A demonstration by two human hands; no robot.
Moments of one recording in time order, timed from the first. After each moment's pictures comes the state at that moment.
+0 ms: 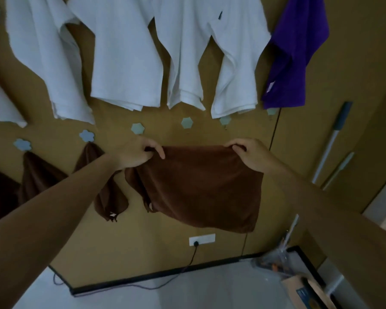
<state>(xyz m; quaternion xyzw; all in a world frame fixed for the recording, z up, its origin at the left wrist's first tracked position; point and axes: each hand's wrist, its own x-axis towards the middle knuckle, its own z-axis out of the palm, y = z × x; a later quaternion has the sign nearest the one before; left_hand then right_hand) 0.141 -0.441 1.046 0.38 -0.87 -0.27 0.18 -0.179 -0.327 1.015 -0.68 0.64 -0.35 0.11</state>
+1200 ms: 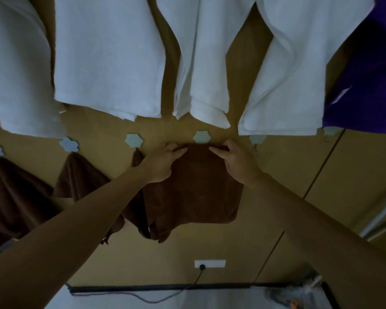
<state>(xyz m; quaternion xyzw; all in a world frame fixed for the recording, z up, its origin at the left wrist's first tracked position) 0.055 -0.614 0.964 0.40 -0.91 0.00 0.11 -0.207 -0.574 0.932 -0.78 0.52 -0.30 -0.16</state>
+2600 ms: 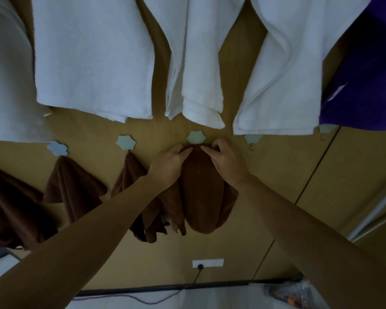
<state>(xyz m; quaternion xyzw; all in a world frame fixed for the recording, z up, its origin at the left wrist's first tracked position) 0.020 -0.612 0.944 0.35 -0.89 0.11 0.25 -0.182 -0.576 0.939 -0.73 0.54 -0.38 -0.13</state>
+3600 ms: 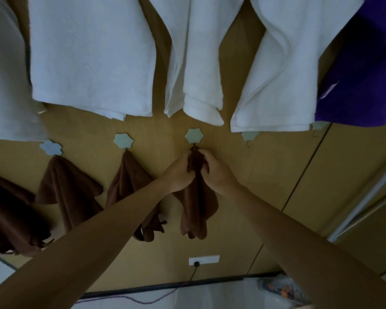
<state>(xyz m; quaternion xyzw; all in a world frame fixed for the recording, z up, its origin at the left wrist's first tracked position) -0.004 -0.593 0.936 0.41 -0.82 -0.31 0.24 -0.156 -0.553 0.916 -0.70 0.60 -0.37 0.14</state>
